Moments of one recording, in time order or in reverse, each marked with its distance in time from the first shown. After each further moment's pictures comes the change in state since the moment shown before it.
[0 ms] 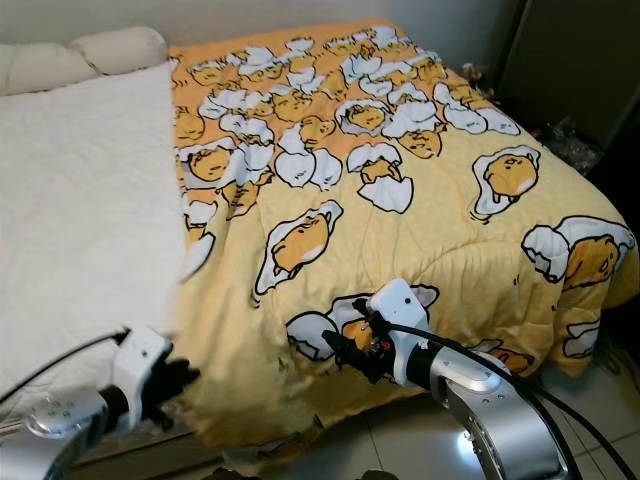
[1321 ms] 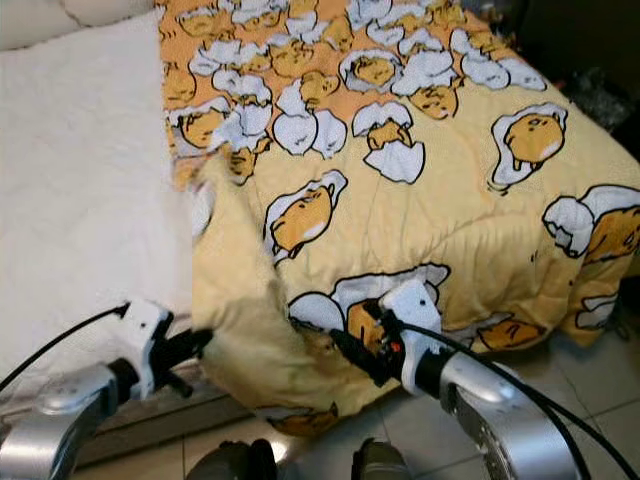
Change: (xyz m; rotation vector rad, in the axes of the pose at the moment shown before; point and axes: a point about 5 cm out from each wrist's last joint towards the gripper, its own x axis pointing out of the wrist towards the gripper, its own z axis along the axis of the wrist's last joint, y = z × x) left arm 0.010 0.007 0.017 -0.075 -0.185 -0.022; right arm -0.013 0.004 0.006 0.072 -0.018 -0.046
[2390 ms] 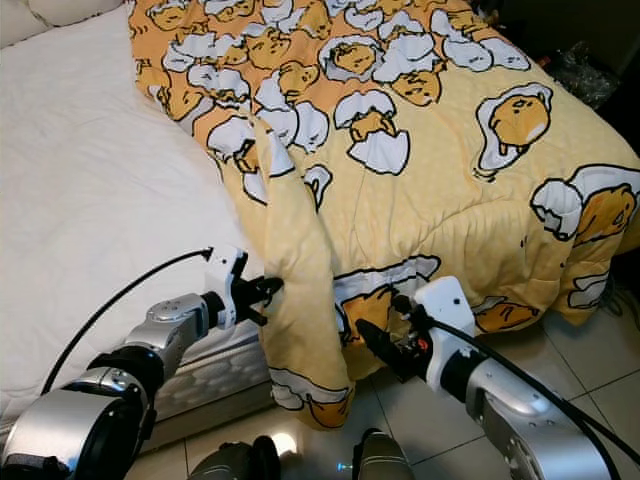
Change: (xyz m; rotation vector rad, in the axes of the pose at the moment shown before) left arm 0.121 -0.012 0.051 -0.116 -0.110 -0.201; right arm -0.026 -0.008 0.006 0.029 -0.017 -0.141
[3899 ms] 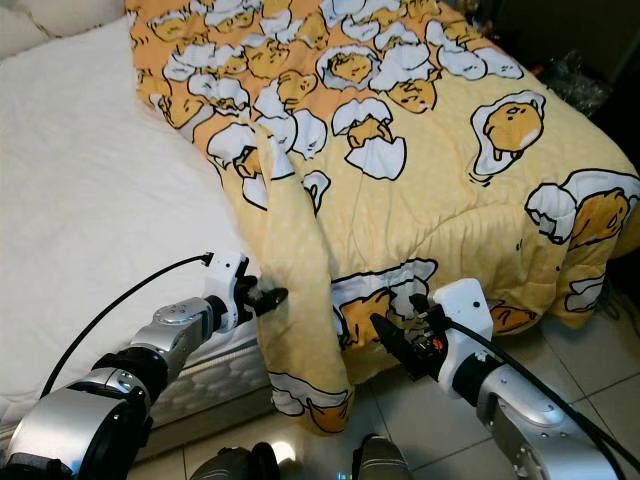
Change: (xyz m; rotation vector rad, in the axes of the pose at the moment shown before) left arm 0.003 0.003 -0.007 -0.002 0.067 0.147; right arm -0.013 -0.008 -0.002 0.031 -0.023 -0.088
